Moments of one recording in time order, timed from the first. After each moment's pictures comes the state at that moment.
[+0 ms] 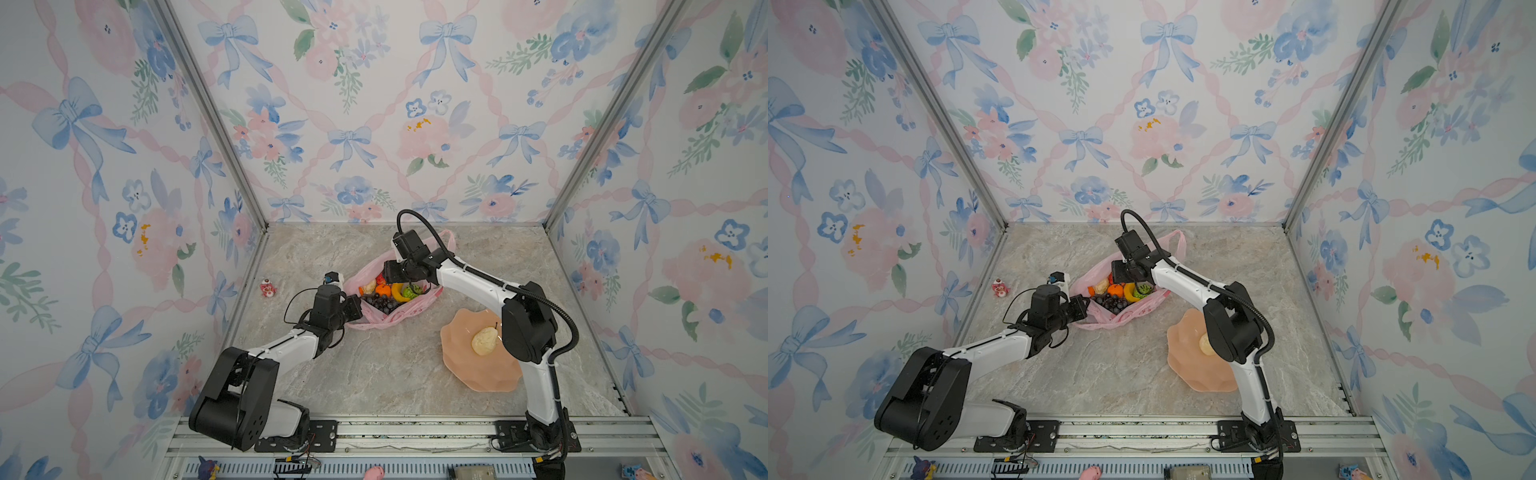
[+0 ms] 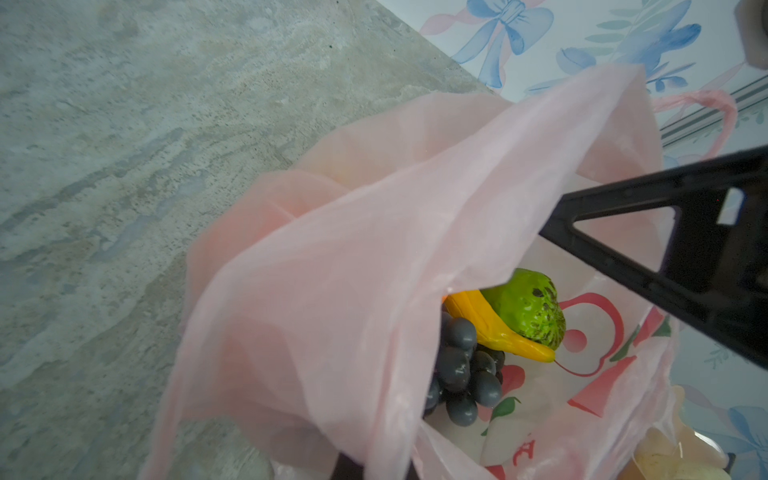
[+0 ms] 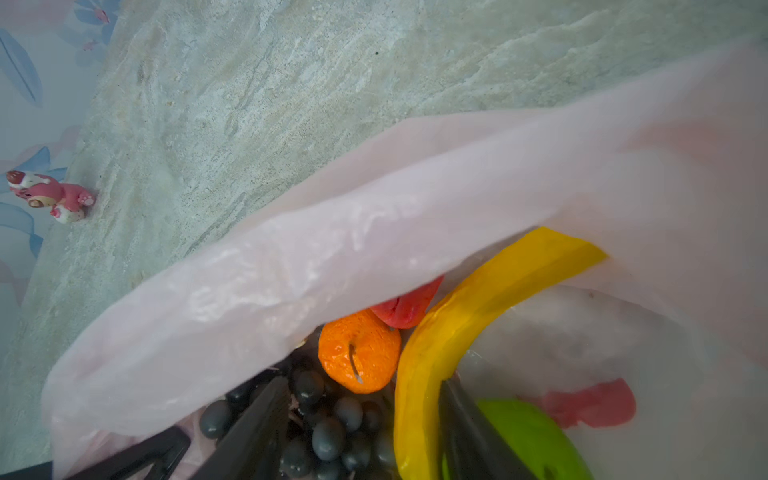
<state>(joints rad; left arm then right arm) -0.31 1.37 0.51 0.29 0.14 -0.60 0.72 2.14 1.82 -0.56 -0.02 0.46</state>
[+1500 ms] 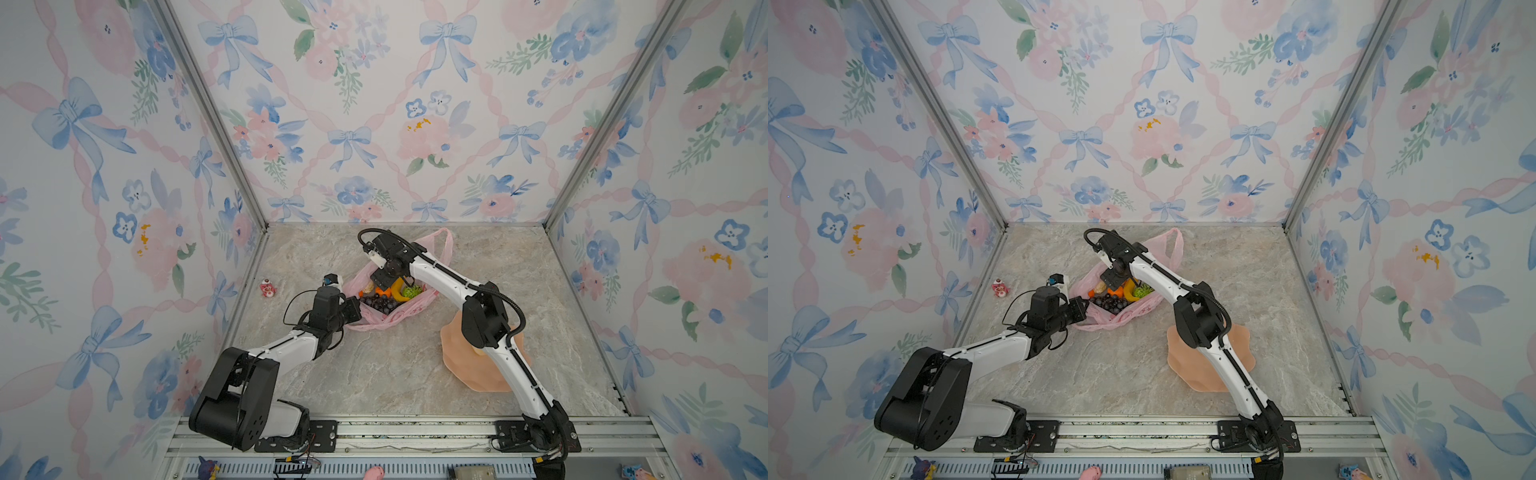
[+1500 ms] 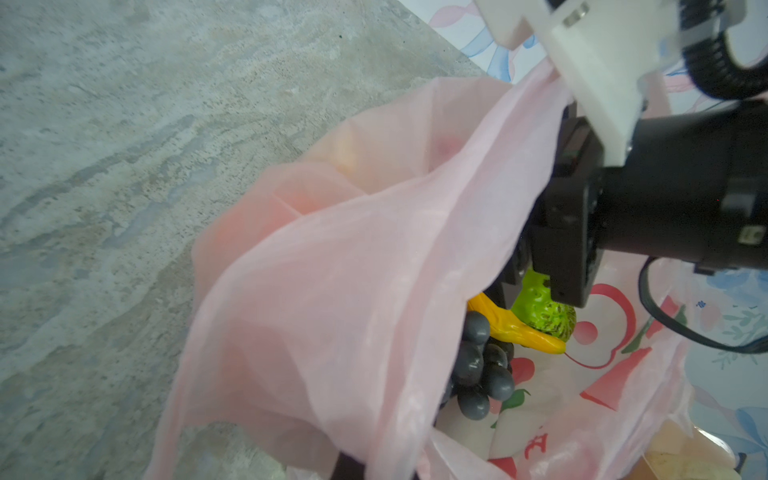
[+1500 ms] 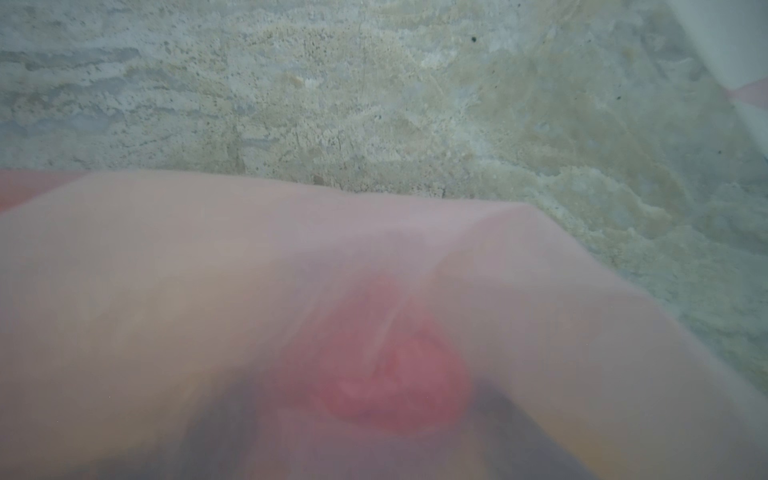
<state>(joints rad) -0.31 1.37 0.49 0.29 0.14 -0.60 0.73 2.56 2.40 -0.87 0.11 -0.20</state>
